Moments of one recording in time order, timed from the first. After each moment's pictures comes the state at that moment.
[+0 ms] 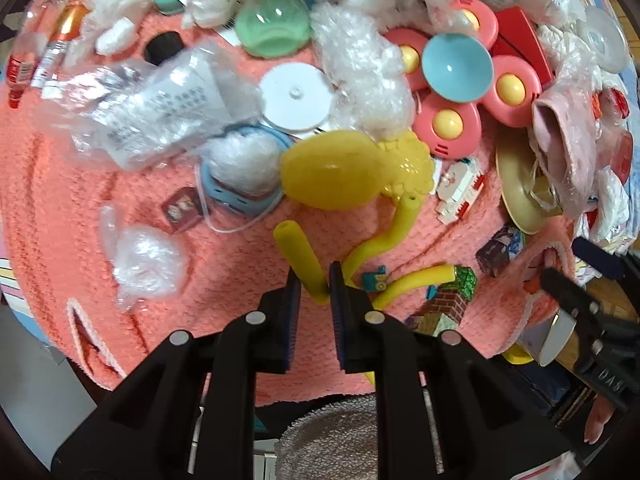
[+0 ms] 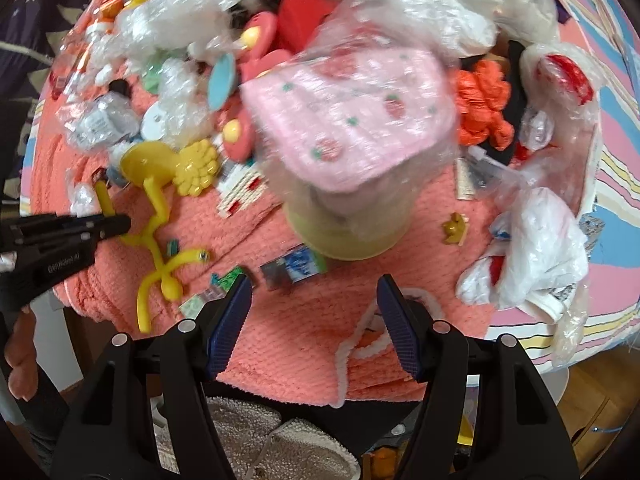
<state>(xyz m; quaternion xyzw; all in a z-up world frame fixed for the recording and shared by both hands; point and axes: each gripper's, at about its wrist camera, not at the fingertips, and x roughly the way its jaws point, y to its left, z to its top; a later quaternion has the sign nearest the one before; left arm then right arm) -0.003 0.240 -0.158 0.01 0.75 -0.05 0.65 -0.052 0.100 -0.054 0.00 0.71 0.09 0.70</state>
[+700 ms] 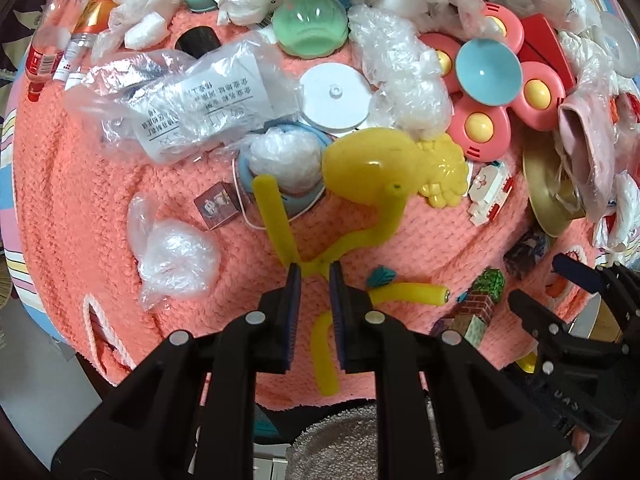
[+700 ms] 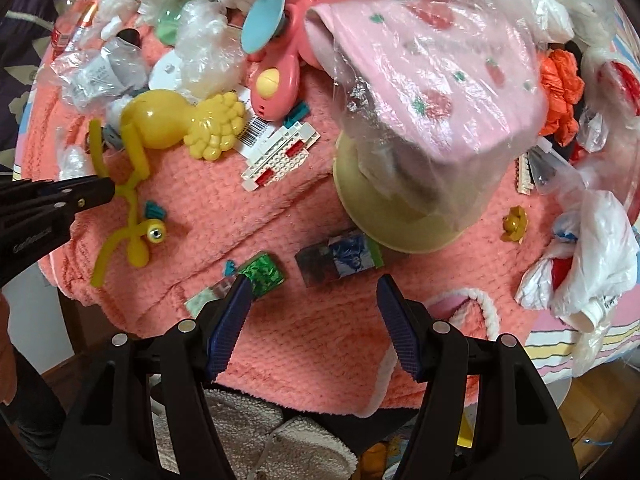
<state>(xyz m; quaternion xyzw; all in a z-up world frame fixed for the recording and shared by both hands) 0.001 0.270 -0.149 0.03 0.75 -0.02 0.66 -0.059 0.139 -0.093 -0.03 0.73 0.10 0.68</state>
